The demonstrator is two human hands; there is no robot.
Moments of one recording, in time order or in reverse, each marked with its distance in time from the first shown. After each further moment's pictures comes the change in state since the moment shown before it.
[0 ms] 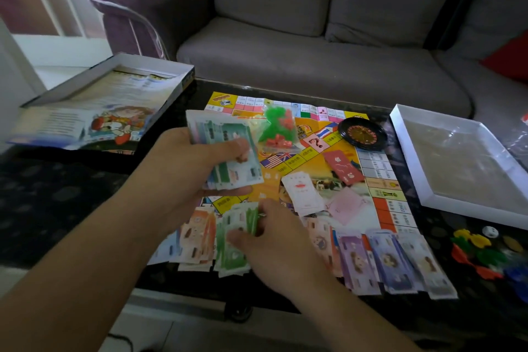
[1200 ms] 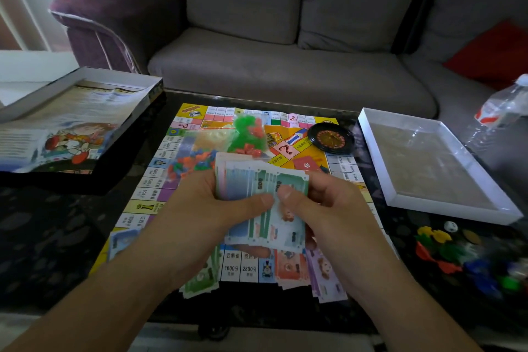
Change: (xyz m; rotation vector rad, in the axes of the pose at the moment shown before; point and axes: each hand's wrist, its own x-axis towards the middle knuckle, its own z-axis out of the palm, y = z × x) left_hand -0.014 -0.035 0.052 0.067 -0.309 0.029; right_hand -0.029 -0.002 -0.108 0.428 0.185 -0.136
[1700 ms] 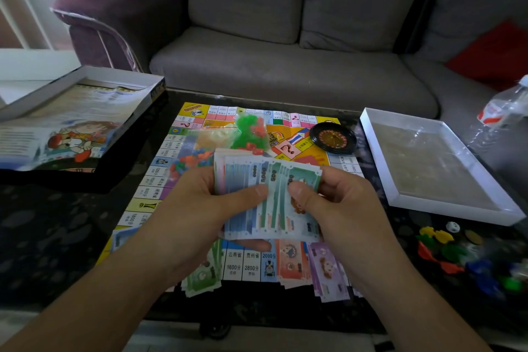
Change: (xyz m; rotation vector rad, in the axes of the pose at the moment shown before) left_hand -0.005 0.009 -0.002 -0.096 -0.004 -0.034; right_hand 0.004 0.000 -0.004 -0.067 0.082 -0.044
